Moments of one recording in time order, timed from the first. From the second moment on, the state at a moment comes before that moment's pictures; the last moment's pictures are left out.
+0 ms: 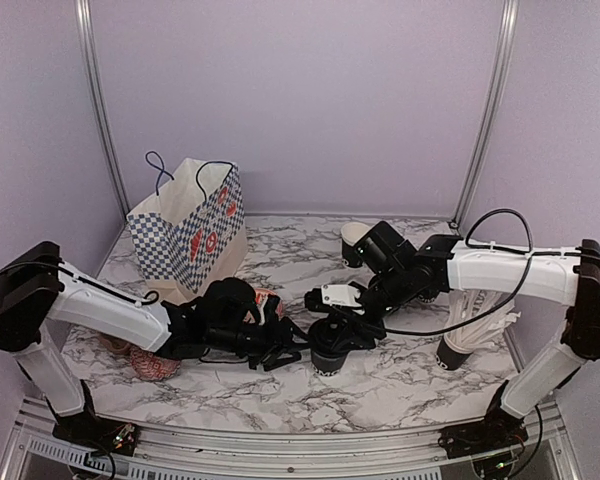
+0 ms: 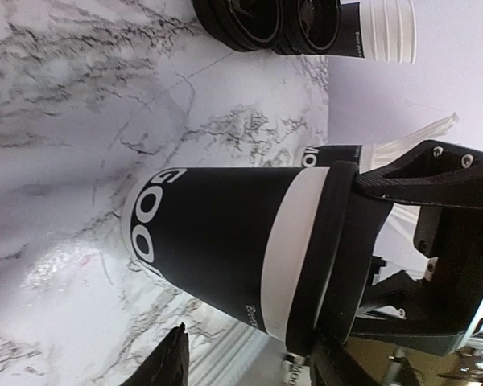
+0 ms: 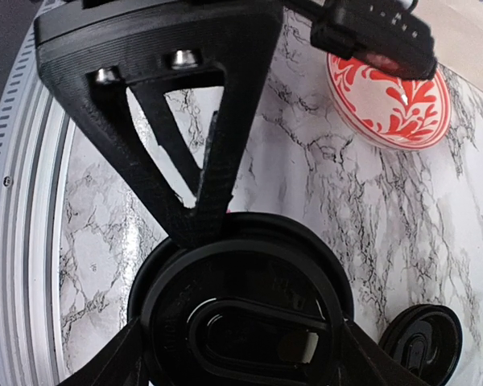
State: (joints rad) left arm -1.06 1.71 0.78 0.44 0.31 -1.35; right arm 0.85 1.55 1.12 -0.65 -0.43 -0.66
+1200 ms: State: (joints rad) left arm -1.13 1.10 0.81 -0.17 -0.35 -0.92; right arm 0.58 2.06 1.80 -0.72 -0.34 -0.52
